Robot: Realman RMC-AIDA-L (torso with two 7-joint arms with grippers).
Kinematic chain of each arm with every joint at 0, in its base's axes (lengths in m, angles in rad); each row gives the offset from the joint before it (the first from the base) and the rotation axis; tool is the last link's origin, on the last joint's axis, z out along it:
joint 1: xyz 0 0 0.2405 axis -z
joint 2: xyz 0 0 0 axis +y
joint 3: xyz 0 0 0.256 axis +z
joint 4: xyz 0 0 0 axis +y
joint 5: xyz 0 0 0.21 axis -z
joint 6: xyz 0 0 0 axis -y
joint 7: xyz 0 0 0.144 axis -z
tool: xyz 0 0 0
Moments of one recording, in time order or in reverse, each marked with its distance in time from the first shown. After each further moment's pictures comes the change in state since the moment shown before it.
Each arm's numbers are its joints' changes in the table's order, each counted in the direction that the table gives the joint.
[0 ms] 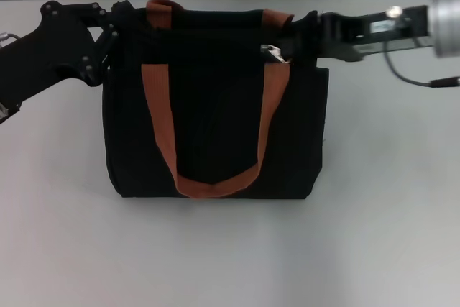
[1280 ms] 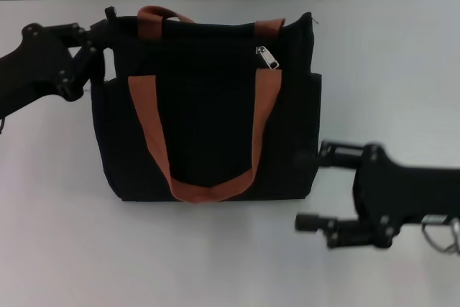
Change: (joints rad) left arm -0.050 0.024 0.004 -0.007 -0.006 -0.003 0.127; right arm 0.148 -0.006 0.219 0.634 -0.157 0.429 1.729
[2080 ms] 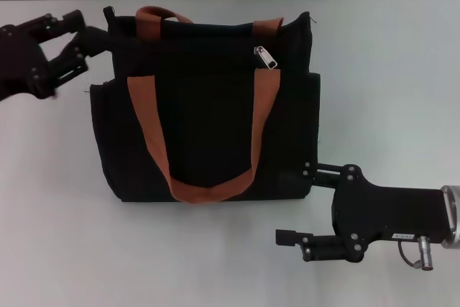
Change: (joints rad) left arm -0.016 0.052 0.012 0.021 -0.009 0.004 0.101; right arm -0.013 0.007 -0.010 0.136 0.052 -0.145 0.173
